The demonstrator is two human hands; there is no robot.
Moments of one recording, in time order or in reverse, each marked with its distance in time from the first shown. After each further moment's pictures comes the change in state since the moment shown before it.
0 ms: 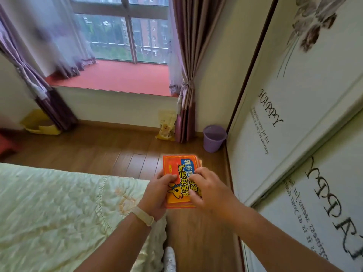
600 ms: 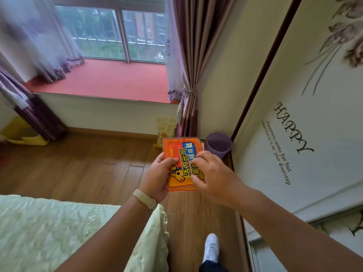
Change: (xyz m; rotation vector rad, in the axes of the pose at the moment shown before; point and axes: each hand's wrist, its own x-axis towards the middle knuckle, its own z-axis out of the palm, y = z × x) left_hand 0.205 0.144 0.023 0.030 -0.055 0.041; right_hand 0.231 0.061 -0.048 -0.017 0.006 -0.018
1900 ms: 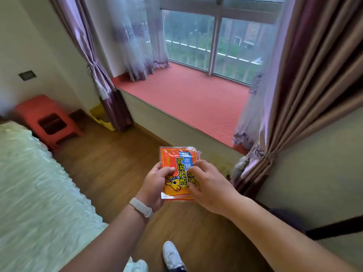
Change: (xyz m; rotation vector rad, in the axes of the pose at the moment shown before) left_hand 0.333 0.172 -0.062 -0.225 0.559 0.178; right_hand 0.470 0.114 0.036 0.080 -0.257 -0.492
